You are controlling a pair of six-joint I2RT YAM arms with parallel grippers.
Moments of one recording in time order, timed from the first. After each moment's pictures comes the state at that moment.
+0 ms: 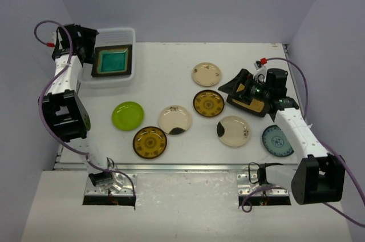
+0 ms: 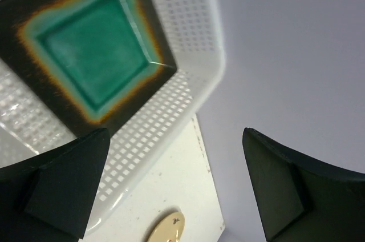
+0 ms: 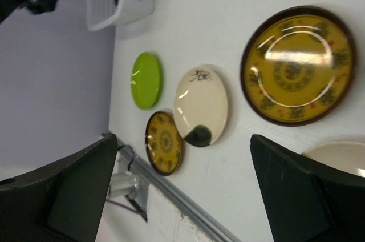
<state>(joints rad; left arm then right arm) 0.30 1.83 1.63 -0.36 0.03 -1.19 0.04 1.17 0.78 -0.14 -0.66 0.66</state>
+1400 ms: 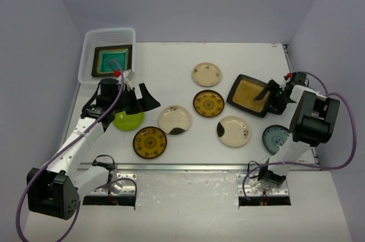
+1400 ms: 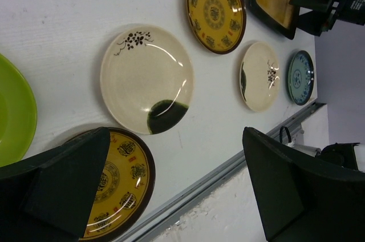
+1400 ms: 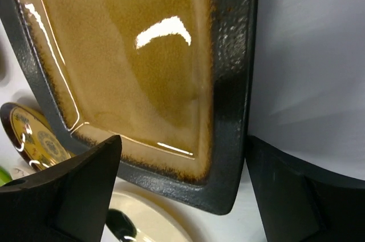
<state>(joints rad) -0.16 1.03 0.74 -0.35 0.49 -0.50 -0.40 1.82 1.02 -0.36 -0.40 0.30</state>
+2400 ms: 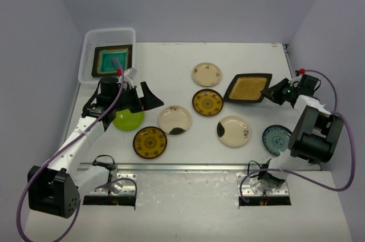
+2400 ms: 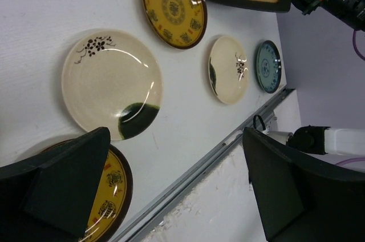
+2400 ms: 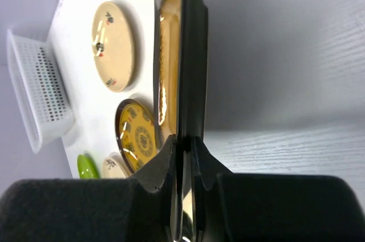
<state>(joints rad) -0.16 1.04 0.74 -0.28 0.61 -0.54 -0.46 1.61 0.85 -0.06 -0.66 0.51</state>
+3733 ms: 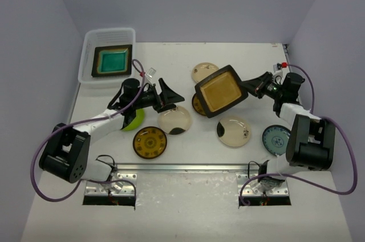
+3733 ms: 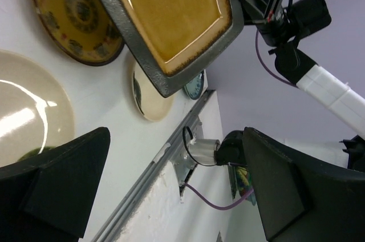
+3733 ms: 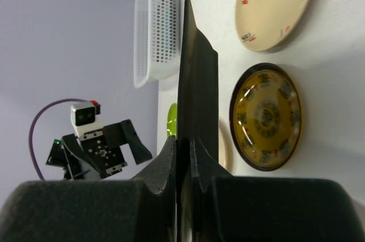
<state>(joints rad) -0.32 1.35 0.65 0.37 0.70 -1.00 -0.27 1.50 0.67 0.47 -0.95 0.94</state>
